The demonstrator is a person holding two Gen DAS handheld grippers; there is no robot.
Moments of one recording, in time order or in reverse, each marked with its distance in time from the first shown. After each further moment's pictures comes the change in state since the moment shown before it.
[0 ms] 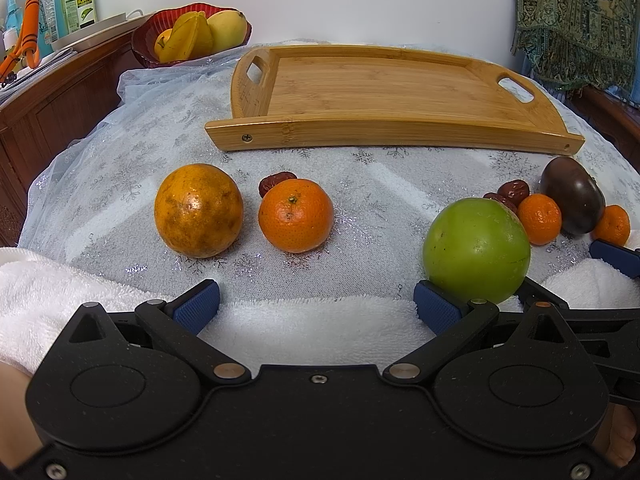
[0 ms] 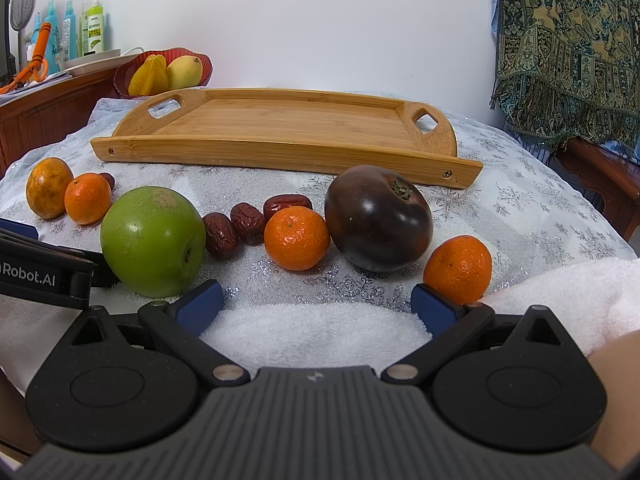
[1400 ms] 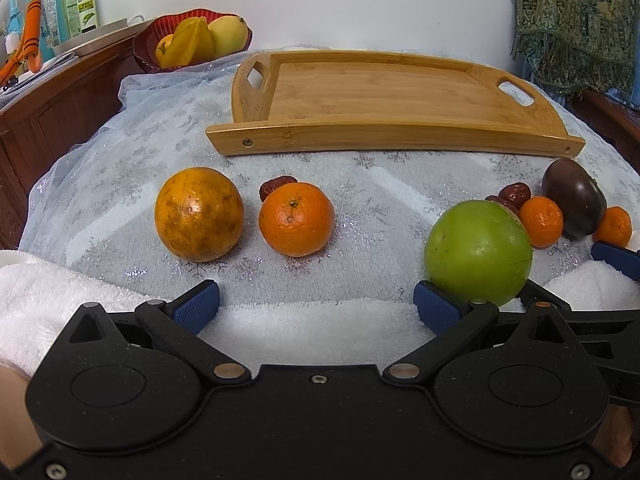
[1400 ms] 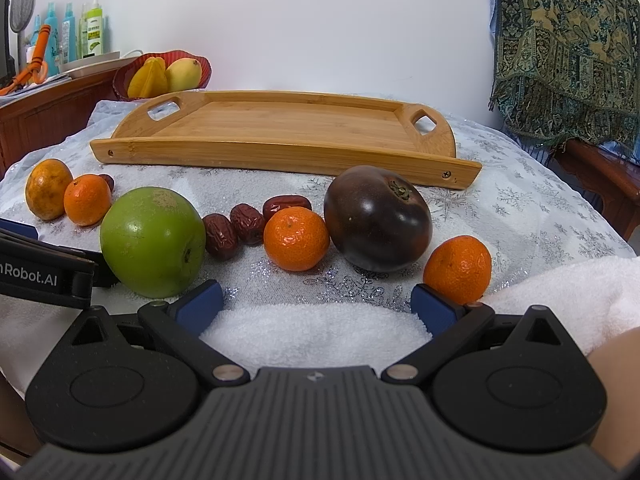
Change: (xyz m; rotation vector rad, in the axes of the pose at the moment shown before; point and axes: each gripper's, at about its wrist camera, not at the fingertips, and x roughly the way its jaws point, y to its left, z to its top) left arm 0.001 0.000 -0.001 -0.003 -0.026 0.000; right arm 0.001 0.002 -0.002 0.003 -0.007 -0.001
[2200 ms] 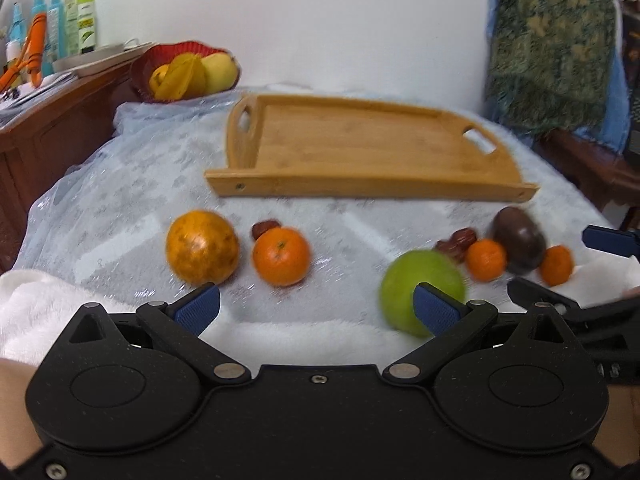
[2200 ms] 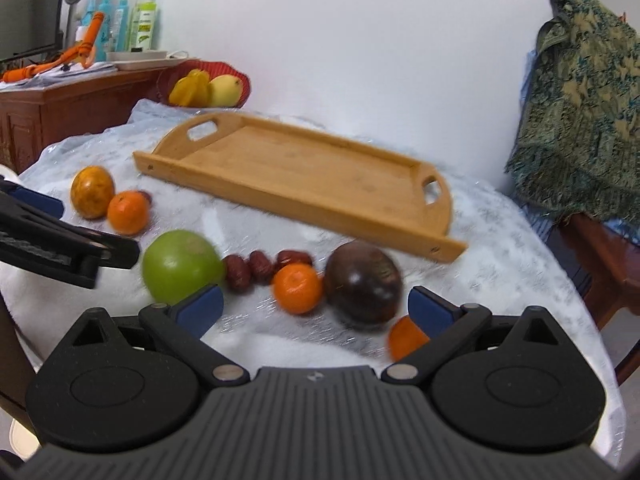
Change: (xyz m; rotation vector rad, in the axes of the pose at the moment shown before) left arm -0.052 0.006 0.010 -0.026 -0.100 -0.109; right arm -0.053 -0.008 0.039 -0.186 -0.053 0.020
